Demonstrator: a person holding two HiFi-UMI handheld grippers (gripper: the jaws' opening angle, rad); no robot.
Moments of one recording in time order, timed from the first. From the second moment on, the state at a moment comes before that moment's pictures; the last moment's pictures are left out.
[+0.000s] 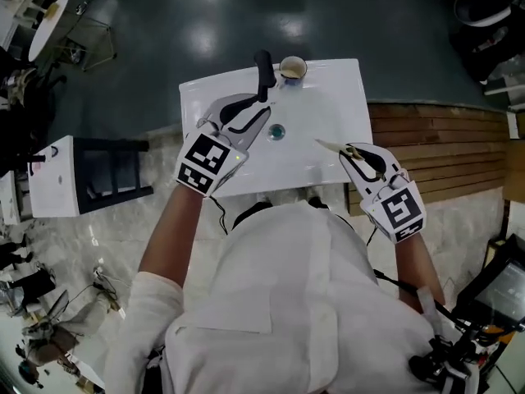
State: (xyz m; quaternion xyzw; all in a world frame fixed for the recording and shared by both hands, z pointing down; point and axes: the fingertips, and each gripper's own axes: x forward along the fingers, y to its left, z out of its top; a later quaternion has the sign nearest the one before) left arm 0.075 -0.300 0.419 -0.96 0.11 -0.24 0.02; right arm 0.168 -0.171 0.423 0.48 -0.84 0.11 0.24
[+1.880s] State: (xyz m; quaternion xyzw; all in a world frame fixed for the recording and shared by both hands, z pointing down) left arm 0.145 -0.371 0.473 -0.92 -0.09 -0.33 0.21; right arm 0.121 -0.134 0.423 0.65 -0.71 0.17 0.23
